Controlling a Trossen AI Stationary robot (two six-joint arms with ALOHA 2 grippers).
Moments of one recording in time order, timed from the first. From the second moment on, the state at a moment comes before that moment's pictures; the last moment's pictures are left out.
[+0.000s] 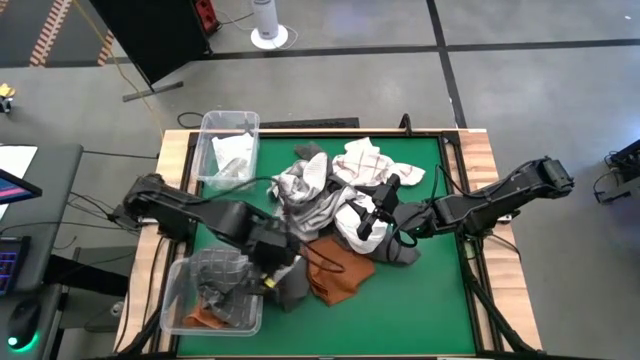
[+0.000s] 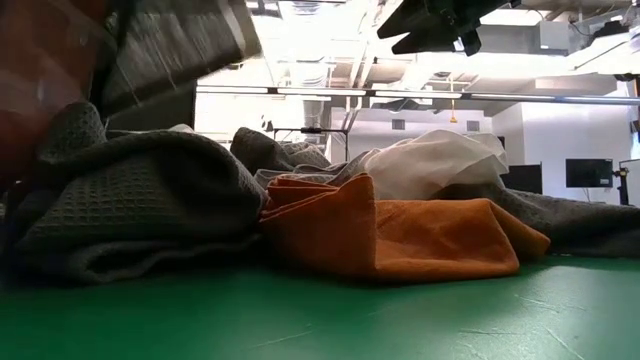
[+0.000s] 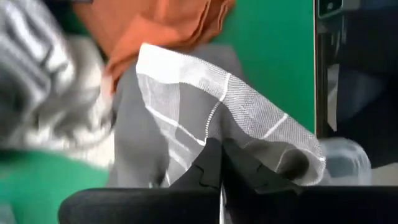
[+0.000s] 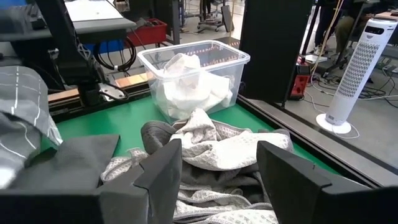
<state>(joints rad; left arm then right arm) -0.37 1.71 1.85 -1.40 0.05 -0.29 0.27 1.26 0.84 0.10 0.83 0.25</state>
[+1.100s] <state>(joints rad) -0.75 1.65 1.58 -1.54 0.09 -0.30 0.29 1.26 0.84 0.11 0.83 0.26</state>
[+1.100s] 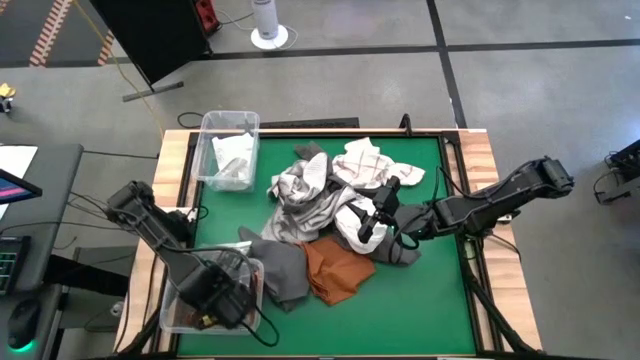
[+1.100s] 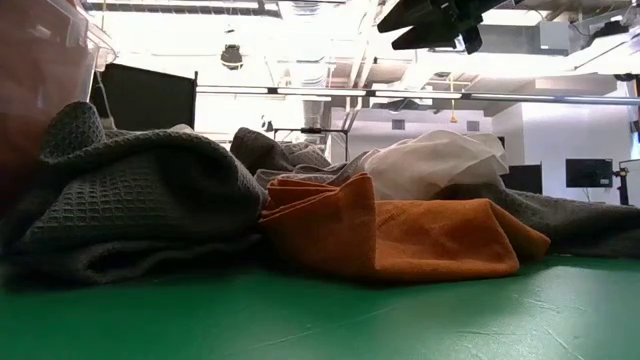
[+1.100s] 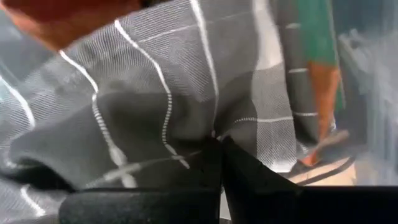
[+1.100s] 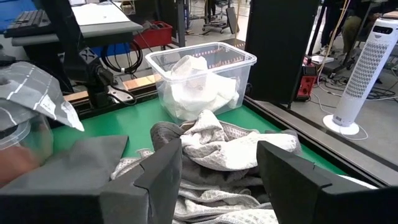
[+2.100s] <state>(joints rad) -0.80 1.57 1.32 -1.26 0.19 -0.27 0.29 1.26 0.84 0.11 0.84 0.26</state>
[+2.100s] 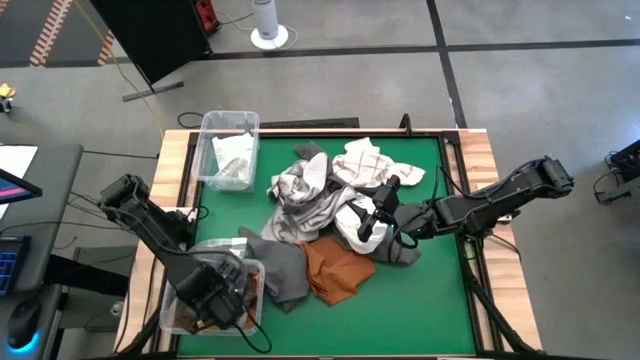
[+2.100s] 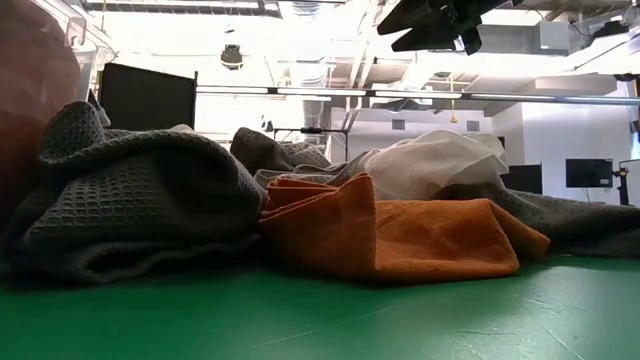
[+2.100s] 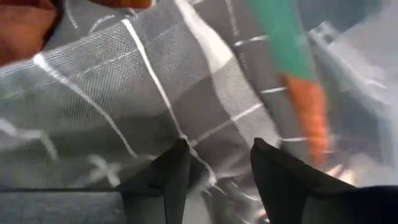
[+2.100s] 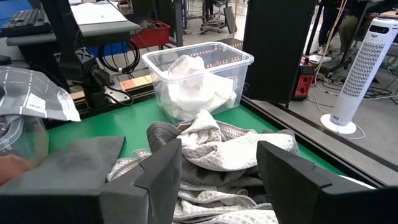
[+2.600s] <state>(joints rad) -0.71 1.52 1.58 -1.56 -0.06 -0.53 0.29 1.26 0.84 0.11 0.84 0.26</state>
